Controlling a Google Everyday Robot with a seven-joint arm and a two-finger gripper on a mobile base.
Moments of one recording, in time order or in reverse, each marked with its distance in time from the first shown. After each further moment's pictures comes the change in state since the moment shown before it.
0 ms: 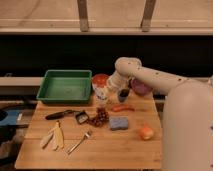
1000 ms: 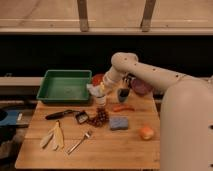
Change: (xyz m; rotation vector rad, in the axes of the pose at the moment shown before) arm -0.019 0.025 -0.015 -0.004 -0.017 -0.050
